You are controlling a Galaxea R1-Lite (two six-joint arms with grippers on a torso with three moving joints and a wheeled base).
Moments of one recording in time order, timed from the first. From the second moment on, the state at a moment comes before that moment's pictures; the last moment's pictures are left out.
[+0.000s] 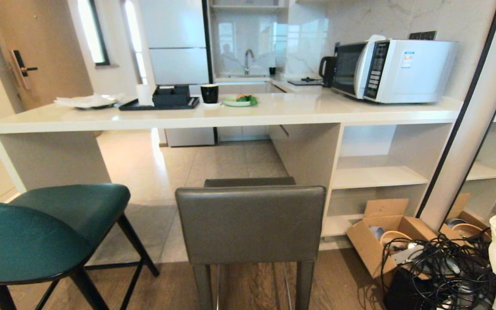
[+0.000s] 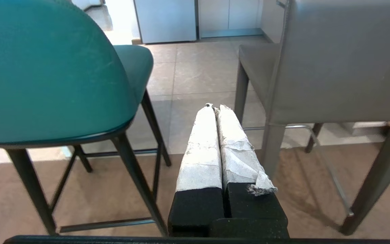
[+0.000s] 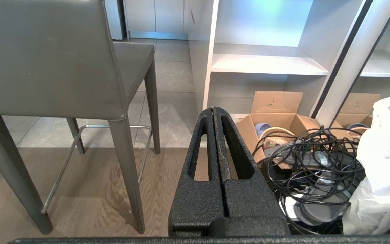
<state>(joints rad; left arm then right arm) 0.00 0.00 0.00 0.01 0.00 0.04 0.00 0.00 0.00 0.01 0.05 -0.08</state>
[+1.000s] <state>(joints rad) 0.00 0.00 0.00 0.01 0.00 0.02 0.00 0.00 0.00 0.01 0.03 -0.07</state>
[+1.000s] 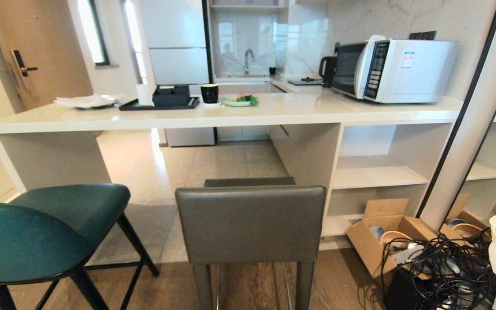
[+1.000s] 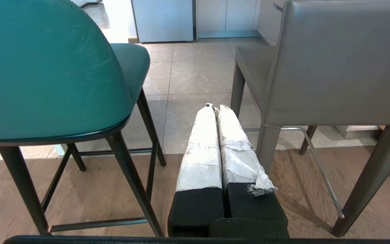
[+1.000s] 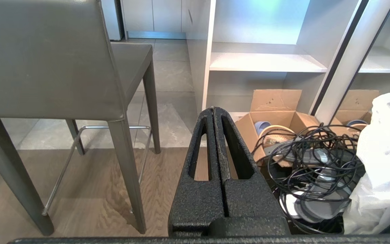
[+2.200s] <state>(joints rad) 0.00 0.00 0.00 0.01 0.00 0.02 0.00 0.00 0.00 0.01 0.03 -0.08</state>
